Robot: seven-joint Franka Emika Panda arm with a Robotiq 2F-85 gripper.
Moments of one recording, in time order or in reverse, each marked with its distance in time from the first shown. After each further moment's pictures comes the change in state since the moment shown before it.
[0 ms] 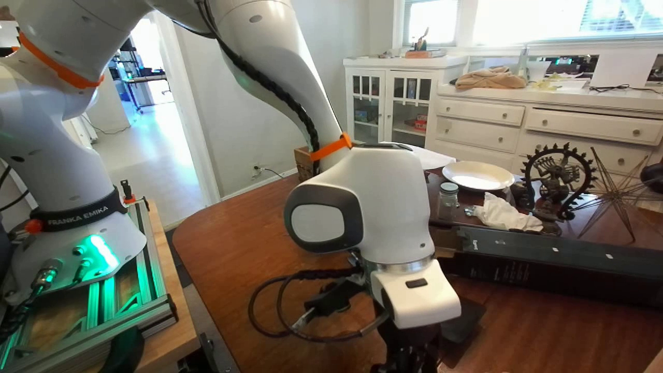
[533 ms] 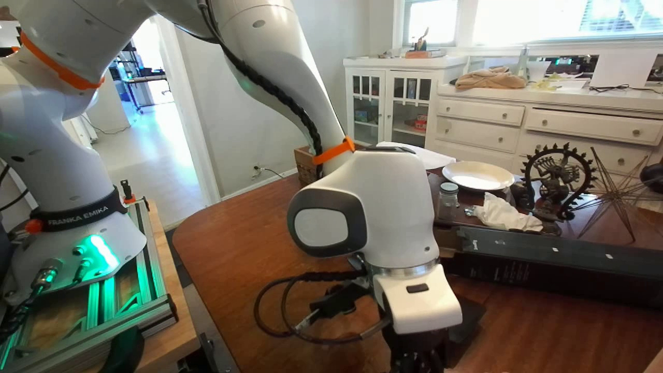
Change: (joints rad) arm -0.001 0.024 -0.009 0.026 0.012 0.008 0.075
